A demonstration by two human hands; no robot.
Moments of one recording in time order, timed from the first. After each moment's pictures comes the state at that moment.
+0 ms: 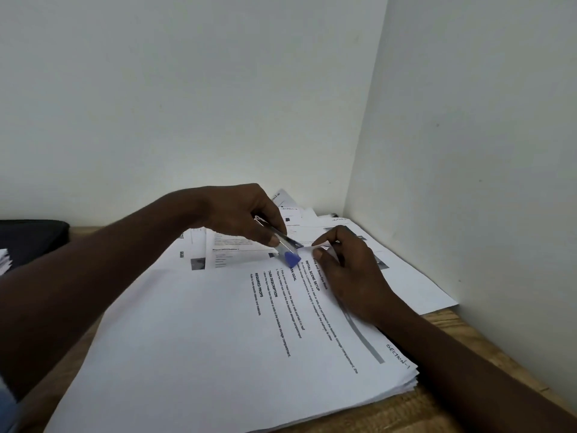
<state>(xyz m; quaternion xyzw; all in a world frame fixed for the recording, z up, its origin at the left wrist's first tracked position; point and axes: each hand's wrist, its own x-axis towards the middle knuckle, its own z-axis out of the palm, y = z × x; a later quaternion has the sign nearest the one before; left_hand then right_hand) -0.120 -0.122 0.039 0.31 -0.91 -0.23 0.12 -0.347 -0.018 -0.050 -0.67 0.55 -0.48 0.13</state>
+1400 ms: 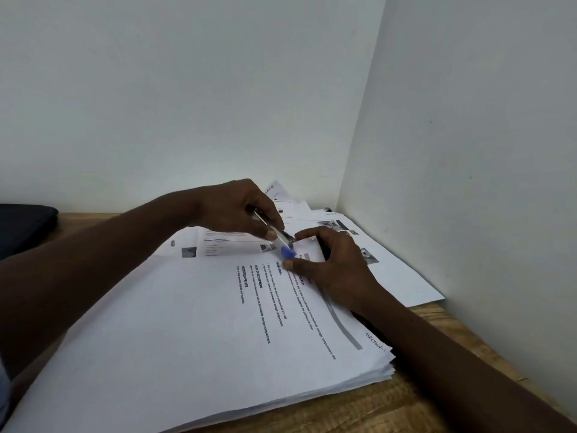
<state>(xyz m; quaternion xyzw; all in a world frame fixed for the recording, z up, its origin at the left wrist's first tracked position) -0.125 -0.122 0.023 0.29 -0.92 -0.20 0.17 -0.347 -0.027 -0.055 -0.65 0.55 -0.47 0.21</state>
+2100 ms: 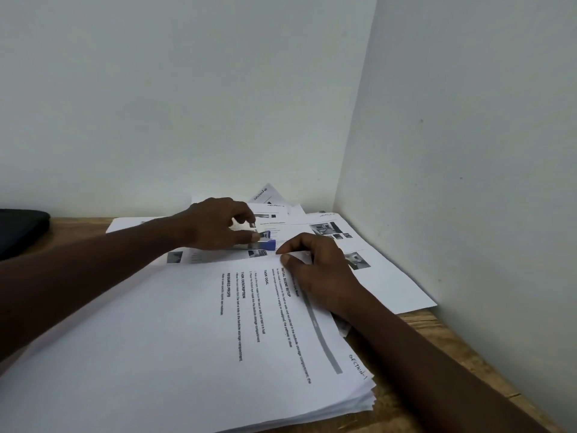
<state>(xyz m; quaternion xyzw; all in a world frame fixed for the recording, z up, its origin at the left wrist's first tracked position) -0.131 -0.133 -0.008 0.46 -0.87 -0.08 0.17 -0.354 -0.038 -0.057 -0.68 0.55 -0.45 0.21</state>
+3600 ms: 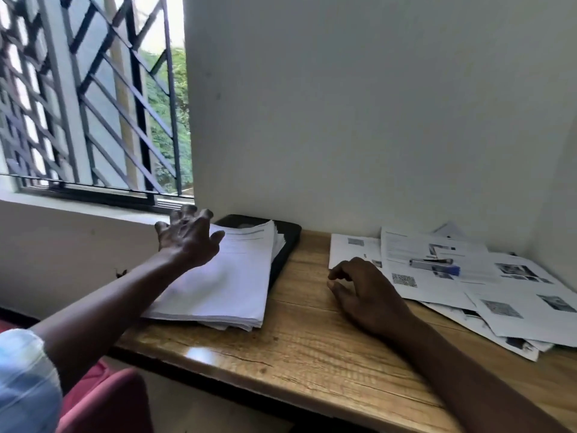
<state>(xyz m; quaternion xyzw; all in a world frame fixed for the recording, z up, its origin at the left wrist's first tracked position) 0.183 0.123 0.007 0.85 -0.47 0.14 0.19 -0.150 0.060 -0.043 -0.87 0.39 -0.29 0.08</state>
